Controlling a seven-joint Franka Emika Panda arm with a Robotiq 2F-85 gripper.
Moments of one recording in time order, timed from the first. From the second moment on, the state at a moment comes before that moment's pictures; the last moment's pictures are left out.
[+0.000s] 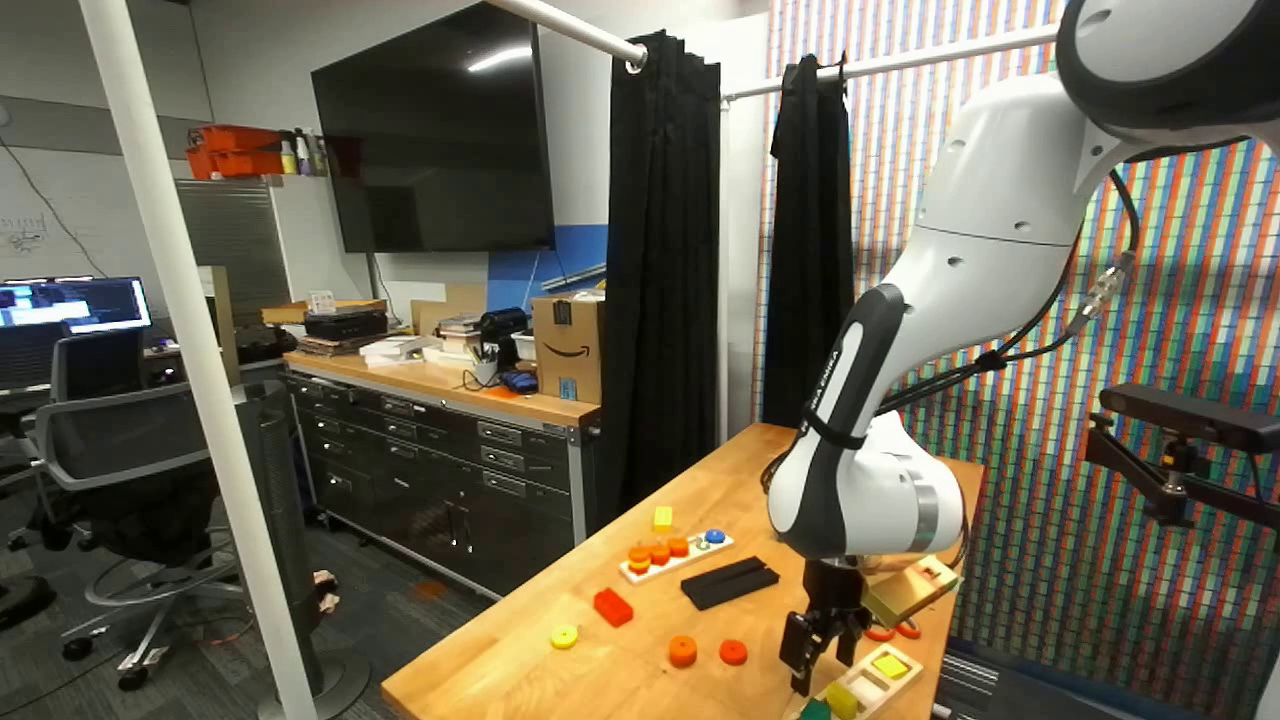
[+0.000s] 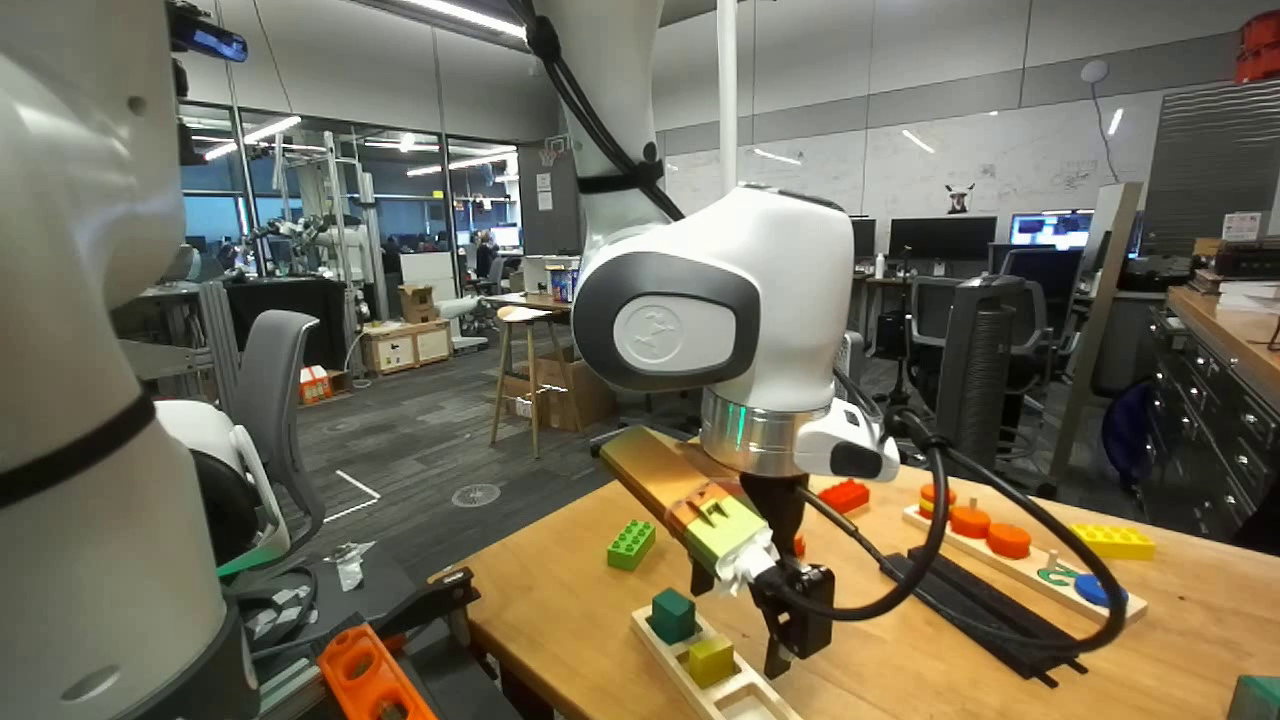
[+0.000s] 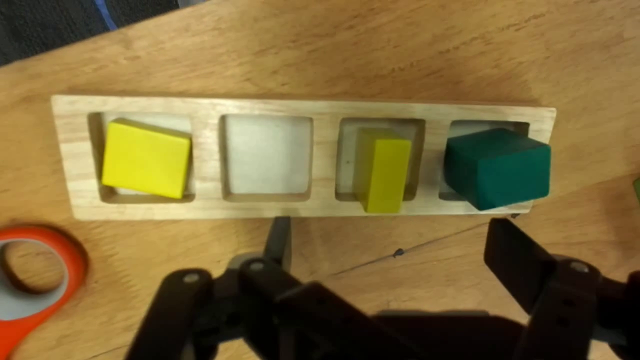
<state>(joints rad) -0.25 0.21 0.09 -2.75 0.47 2.93 -0.49</state>
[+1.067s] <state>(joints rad) -0.08 0.14 0.00 -2.69 0.08 2.89 -0.09</state>
